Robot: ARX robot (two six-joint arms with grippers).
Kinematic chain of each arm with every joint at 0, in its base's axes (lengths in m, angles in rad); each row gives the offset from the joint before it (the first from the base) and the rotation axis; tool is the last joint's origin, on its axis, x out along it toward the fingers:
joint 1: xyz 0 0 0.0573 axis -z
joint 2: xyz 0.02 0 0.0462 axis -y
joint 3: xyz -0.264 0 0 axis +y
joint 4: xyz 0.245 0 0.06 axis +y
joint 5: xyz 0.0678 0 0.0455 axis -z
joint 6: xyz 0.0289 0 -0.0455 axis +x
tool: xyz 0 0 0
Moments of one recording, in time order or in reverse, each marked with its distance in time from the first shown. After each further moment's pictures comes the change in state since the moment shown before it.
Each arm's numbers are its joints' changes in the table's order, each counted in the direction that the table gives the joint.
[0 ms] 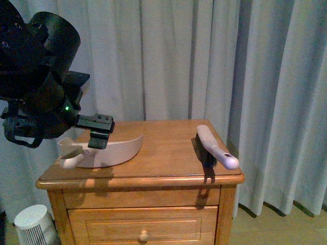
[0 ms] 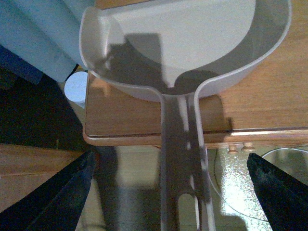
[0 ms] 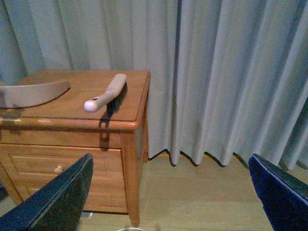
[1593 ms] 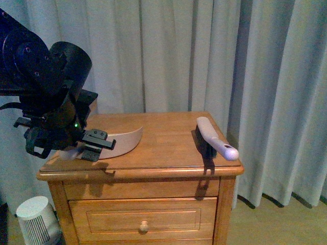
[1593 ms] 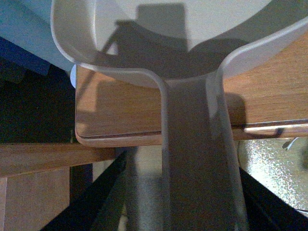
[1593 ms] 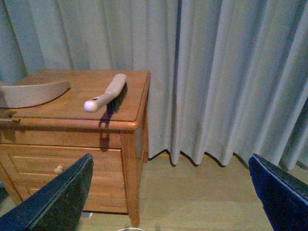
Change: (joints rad) left arm -0.011 -0.145 -0.075 0.016 -0.043 0.080; right arm 0.000 0.000 0.000 0.000 0.000 0.000
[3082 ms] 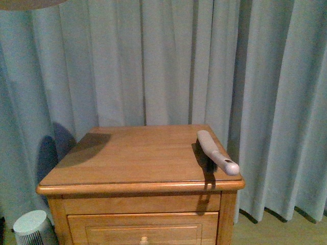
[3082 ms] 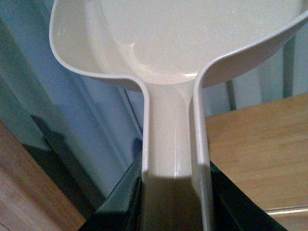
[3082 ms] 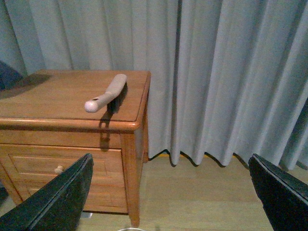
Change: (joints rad) left arm 0.026 1.160 0.905 -0.683 0.050 0.282; right arm 0.000 0.000 0.000 0.000 0.000 0.000
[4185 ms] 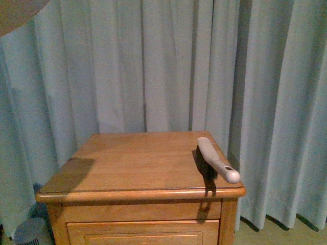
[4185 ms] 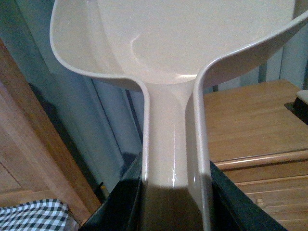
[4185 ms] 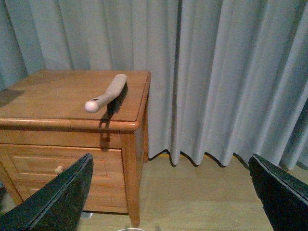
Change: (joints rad) left arm 0.005 0.438 0.258 0.214 -0.009 -0.101; right arm 0.000 0.000 0.000 0.000 0.000 0.000
